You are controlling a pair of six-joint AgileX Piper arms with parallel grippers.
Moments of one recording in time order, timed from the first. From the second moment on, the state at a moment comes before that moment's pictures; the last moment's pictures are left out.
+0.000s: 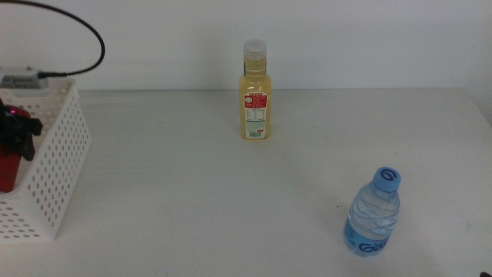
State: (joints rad) left arm 0.28 1.93 -1.52 0.03 0.96 0.23; right arm 0.08 -0.01 0.03 0.05 0.36 -0.09
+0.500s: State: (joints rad) left arm 0.28 2.01 -1.52 0.07 0.96 0.19; right arm 0.08 -0.01 0.03 0.05 0.36 -0.09
